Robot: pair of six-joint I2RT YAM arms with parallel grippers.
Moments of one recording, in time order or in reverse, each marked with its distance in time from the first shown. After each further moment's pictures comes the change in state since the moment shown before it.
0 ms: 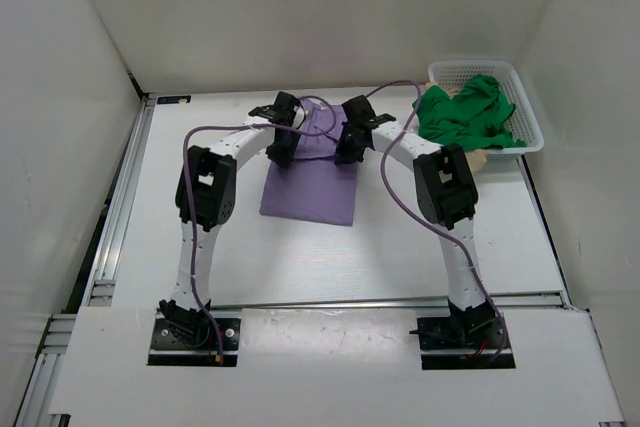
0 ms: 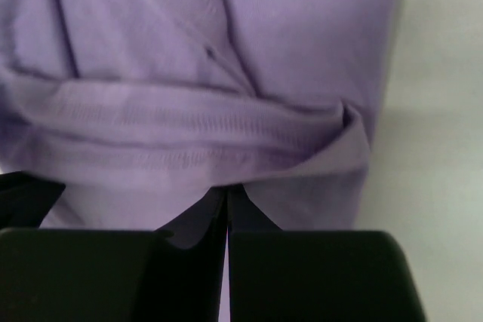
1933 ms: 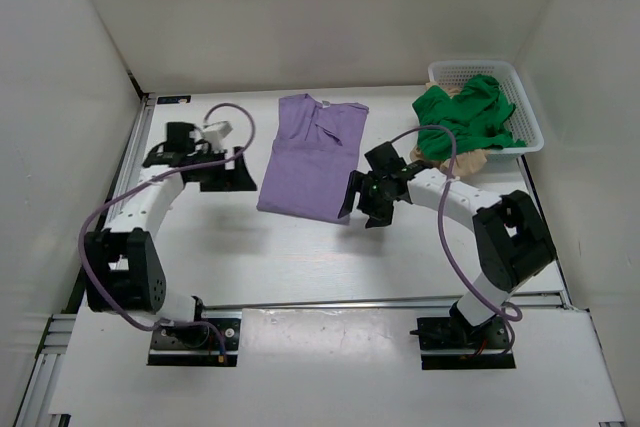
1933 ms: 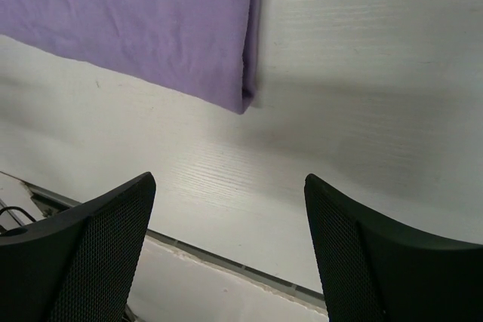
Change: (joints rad) left arm 0.462 -0.795 -0.788 0.131 0.670 -0.011; right arm 0.088 -0.630 -0.752 -0.007 -0.156 0.060
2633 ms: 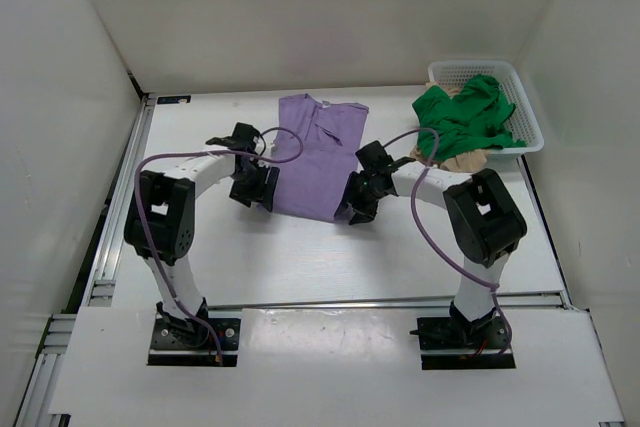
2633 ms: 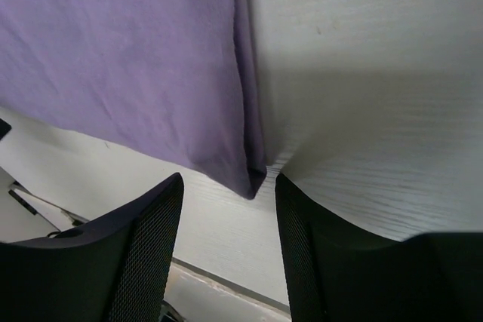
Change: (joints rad) left arm -0.328 0.386 0.200 -0.113 -0.460 0.008; right arm -0.010 0.200 0.068 0.087 -0.047 0.124
